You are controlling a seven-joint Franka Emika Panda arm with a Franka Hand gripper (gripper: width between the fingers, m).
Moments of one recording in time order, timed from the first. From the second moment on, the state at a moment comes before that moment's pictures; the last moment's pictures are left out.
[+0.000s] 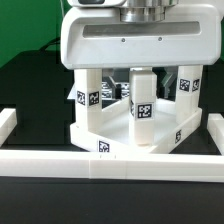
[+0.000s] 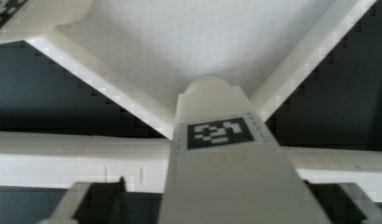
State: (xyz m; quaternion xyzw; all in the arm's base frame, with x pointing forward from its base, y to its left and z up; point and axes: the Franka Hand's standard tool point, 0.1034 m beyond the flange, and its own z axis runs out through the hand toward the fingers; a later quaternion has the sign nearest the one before) arm 0.628 -0.005 0.101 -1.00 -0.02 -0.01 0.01
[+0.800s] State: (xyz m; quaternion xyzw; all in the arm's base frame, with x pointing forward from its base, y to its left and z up) arm 0.628 -0.004 0.101 -0.99 0.14 -0.01 0.02
